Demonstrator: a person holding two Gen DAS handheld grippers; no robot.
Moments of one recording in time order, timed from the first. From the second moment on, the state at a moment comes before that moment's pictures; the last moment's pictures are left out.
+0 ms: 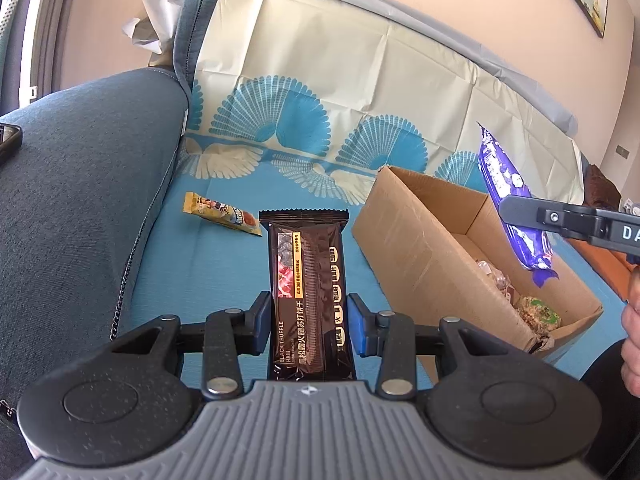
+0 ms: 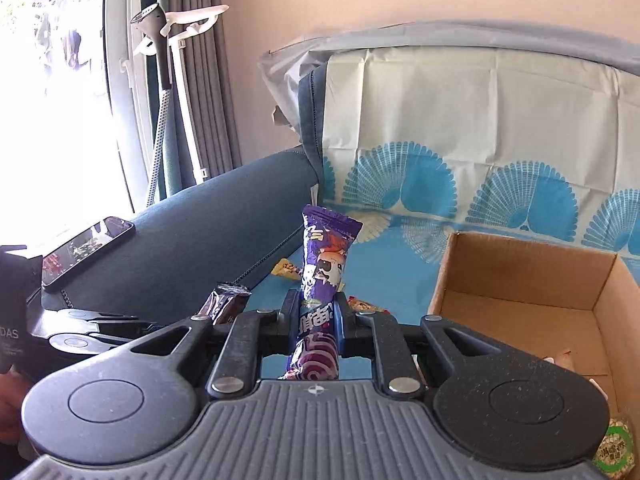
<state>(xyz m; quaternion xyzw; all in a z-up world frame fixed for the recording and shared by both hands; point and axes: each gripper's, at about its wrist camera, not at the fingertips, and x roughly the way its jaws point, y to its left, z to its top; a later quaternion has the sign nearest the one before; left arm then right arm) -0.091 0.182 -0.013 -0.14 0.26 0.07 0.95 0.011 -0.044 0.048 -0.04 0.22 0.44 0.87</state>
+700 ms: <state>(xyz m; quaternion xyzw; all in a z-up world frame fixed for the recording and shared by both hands) -0.093 0.169 -0.003 -0.11 0.26 0.12 0.95 0.010 -0.066 0.027 -0.02 0.20 0.41 0.89</state>
